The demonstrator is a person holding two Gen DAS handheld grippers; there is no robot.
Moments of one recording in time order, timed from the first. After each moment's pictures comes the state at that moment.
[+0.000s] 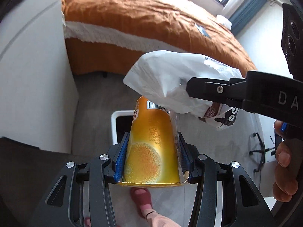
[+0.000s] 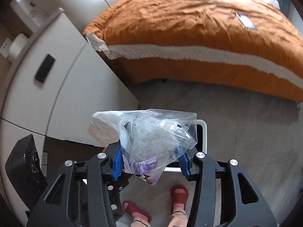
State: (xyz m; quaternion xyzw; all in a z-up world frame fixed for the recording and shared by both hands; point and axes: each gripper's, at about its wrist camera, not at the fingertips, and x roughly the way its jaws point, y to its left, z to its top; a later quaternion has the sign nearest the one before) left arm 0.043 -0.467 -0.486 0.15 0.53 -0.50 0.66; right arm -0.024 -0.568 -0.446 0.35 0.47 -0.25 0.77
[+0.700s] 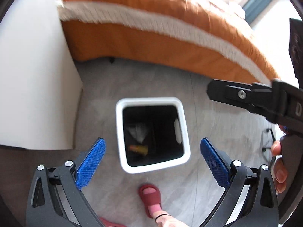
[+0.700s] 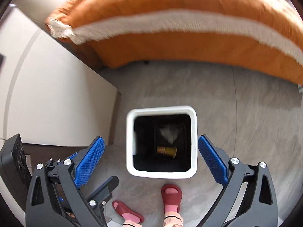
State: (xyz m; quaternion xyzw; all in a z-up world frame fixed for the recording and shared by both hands) left arm 0.053 -0.489 -0.524 0.18 0.55 -0.46 0.68; right arm -0.034 -0.605 -0.495 0.33 0.48 -0.26 0.77
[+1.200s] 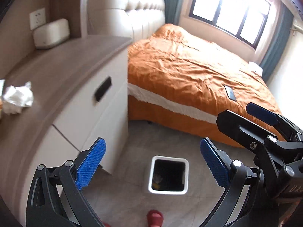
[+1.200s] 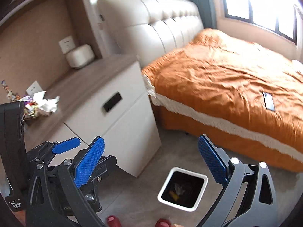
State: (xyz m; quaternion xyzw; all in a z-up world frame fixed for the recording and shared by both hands) left arm 0.062 -0.386 -0.239 0.09 0.41 -0.35 0.84; right arm -0.017 -0.492 -0.220 0.14 0.32 -0.11 0.93
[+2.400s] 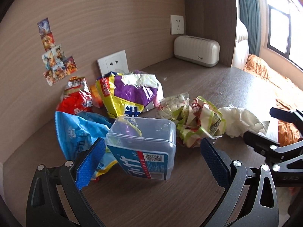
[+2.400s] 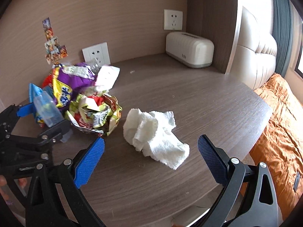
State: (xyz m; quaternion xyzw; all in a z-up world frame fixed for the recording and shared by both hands) left arm 0.211 -0.112 -0.210 0.08 0.35 -0.09 0.93; right arm 0.201 -0.271 -0.219 -0.01 0.37 0.05 0.93
